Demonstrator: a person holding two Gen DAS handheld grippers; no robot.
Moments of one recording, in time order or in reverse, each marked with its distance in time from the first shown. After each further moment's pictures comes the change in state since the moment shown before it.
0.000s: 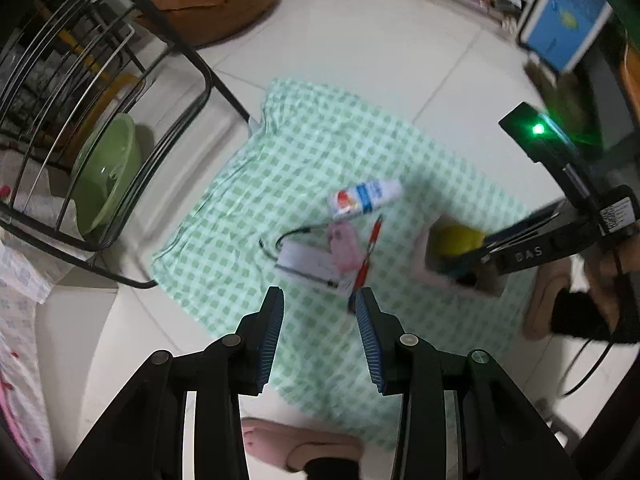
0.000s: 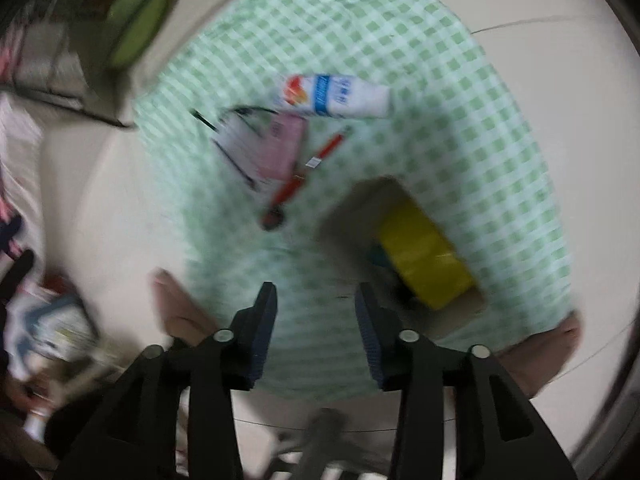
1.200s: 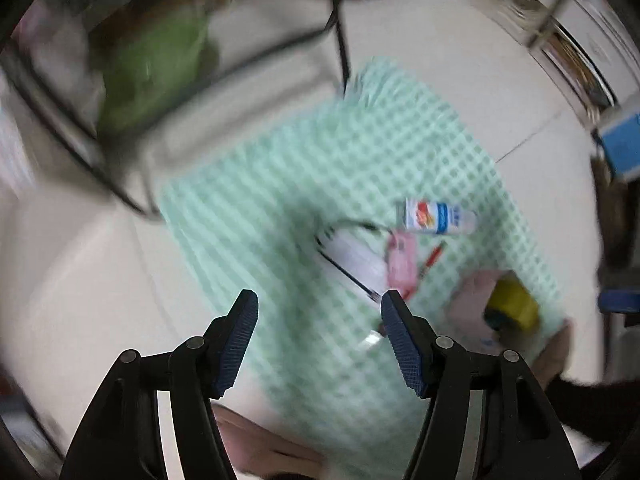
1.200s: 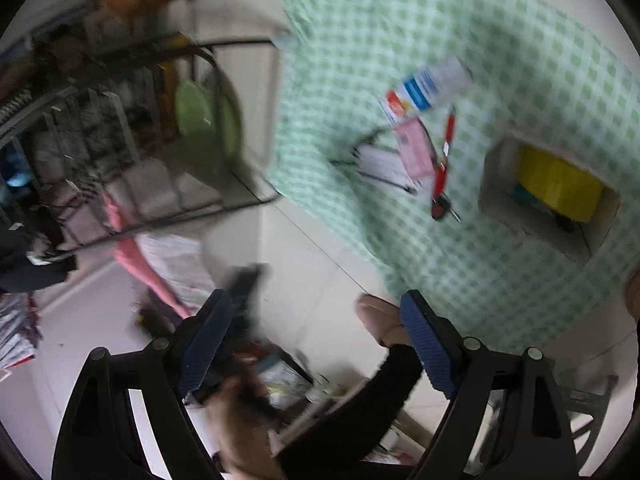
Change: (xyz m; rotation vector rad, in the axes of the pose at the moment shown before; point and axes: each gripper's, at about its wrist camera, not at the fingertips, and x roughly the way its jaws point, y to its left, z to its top) left arm 0.093 0.103 -0.038 -0.425 0.098 -0.054; right arm -0.066 -0.001 0.008 0.450 -0.041 0.617
